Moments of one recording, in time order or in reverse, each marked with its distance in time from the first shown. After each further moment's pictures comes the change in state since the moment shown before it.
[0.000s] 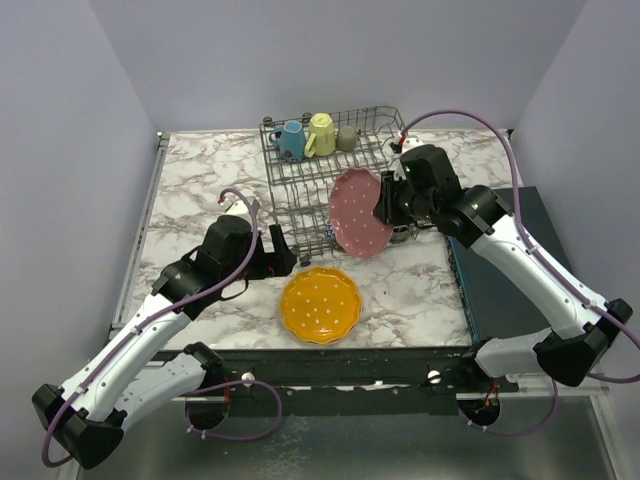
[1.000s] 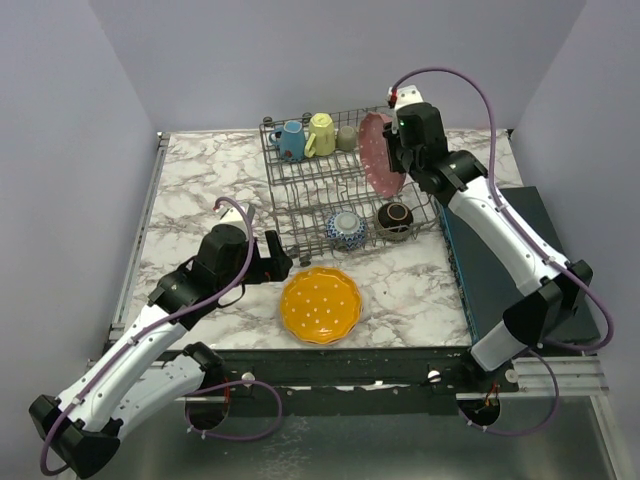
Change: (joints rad) left arm 0.000 -0.075 -0.090 0.051 -0.030 0.034; right arm -0.132 0.262 0.234 0.191 0.276 -0.360
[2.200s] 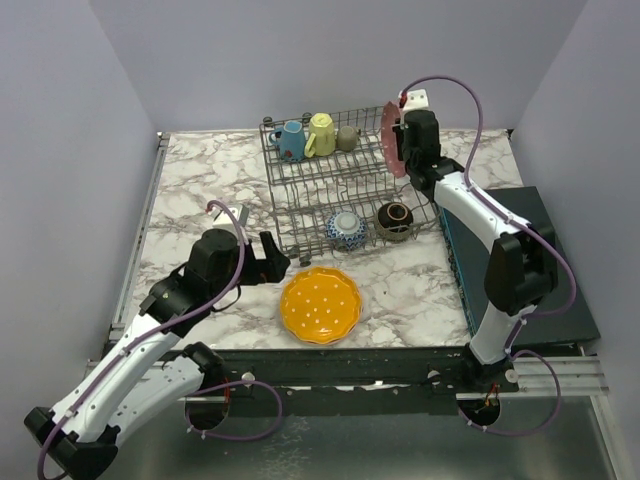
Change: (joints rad) left arm 0.000 -0.046 -0.008 0.006 -0.006 0.007; right arm -0.179 0.210 -0.185 0.568 0.036 -0.107
